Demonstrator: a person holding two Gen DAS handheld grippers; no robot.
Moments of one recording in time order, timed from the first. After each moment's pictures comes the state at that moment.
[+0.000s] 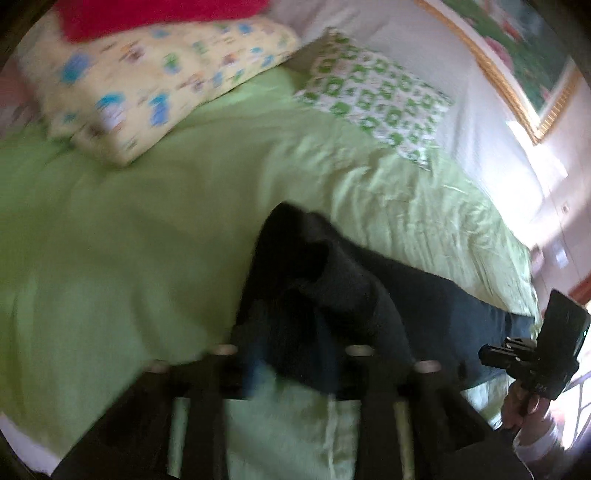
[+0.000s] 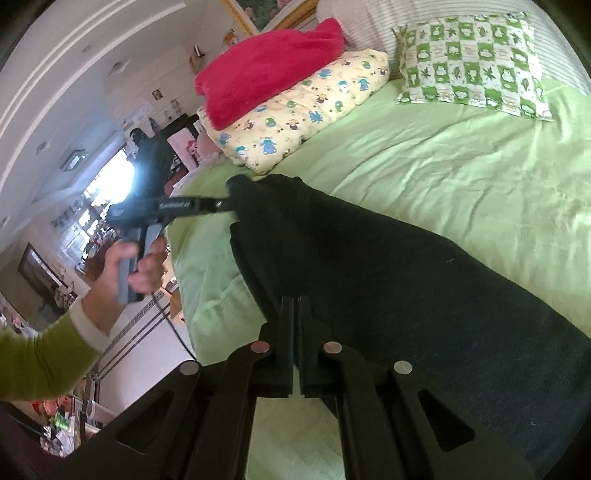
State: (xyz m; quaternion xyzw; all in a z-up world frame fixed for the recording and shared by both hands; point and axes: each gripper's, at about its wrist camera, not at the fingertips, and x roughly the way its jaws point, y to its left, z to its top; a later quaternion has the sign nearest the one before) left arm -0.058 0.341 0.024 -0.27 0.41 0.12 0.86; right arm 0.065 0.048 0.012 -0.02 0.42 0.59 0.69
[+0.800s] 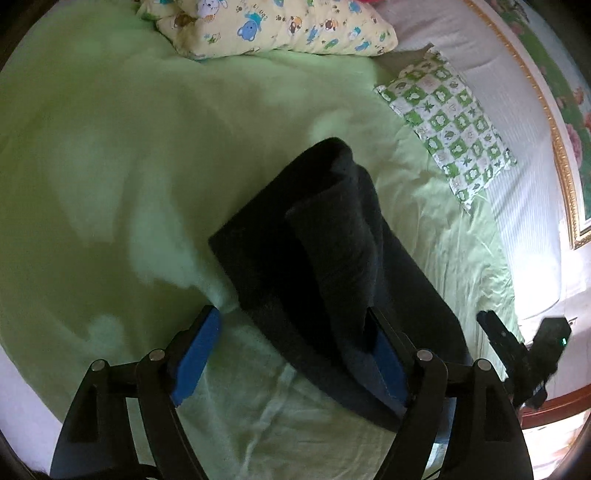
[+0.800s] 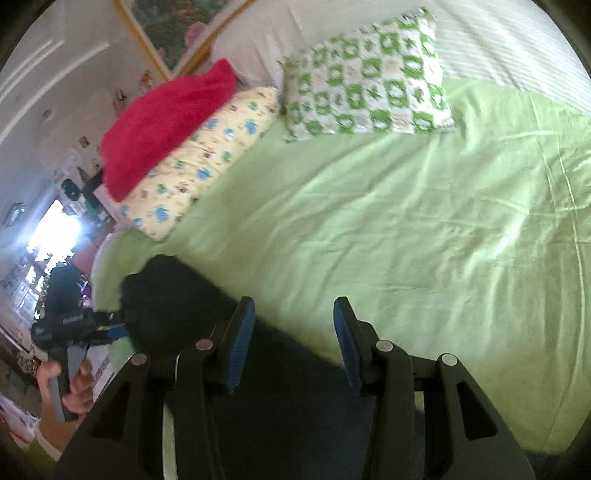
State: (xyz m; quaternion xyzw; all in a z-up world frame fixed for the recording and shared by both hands) left arm -0.063 0.312 -0.016 -0.42 0.39 0.21 0.79; right arm 0.186 0.026 0.012 0.01 0.44 0.46 0.77
